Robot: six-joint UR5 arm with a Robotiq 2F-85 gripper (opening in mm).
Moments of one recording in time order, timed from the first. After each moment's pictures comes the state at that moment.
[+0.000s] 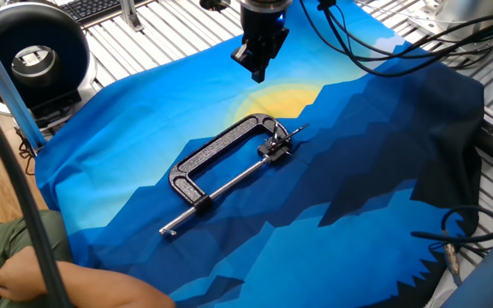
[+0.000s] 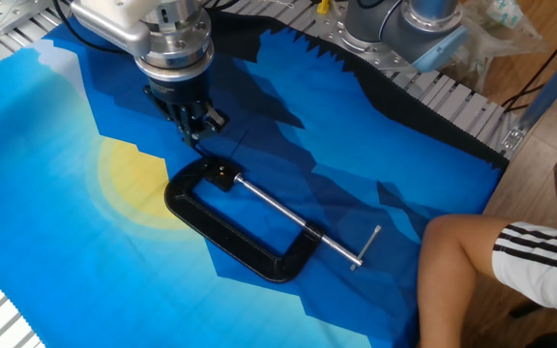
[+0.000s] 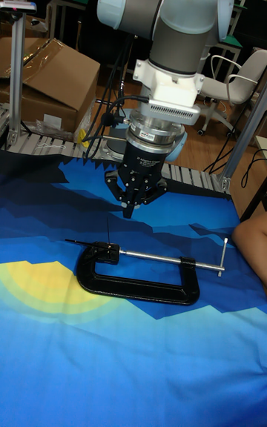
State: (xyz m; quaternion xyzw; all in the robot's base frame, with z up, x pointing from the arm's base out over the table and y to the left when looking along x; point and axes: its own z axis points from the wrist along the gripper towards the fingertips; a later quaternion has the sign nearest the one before) arm 0.551 0.002 0.187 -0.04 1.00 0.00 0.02
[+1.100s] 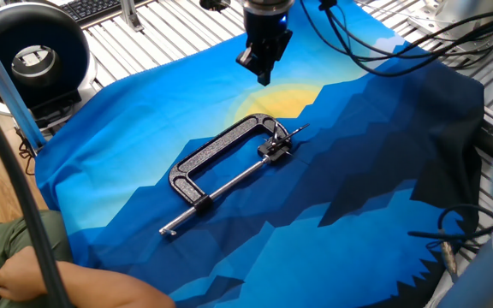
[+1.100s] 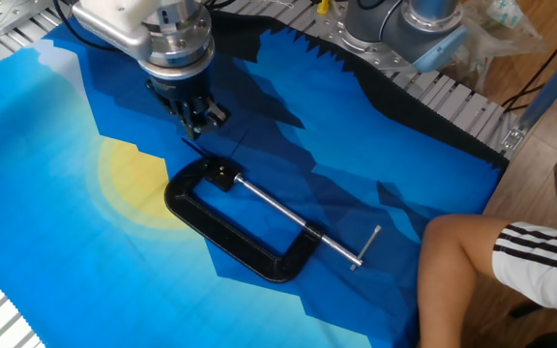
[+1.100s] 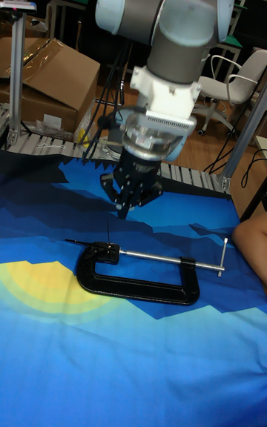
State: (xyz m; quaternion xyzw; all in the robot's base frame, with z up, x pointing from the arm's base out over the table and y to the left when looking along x) arm 0.555 -0.011 0.163 -0.06 1.00 -0.01 -0.01
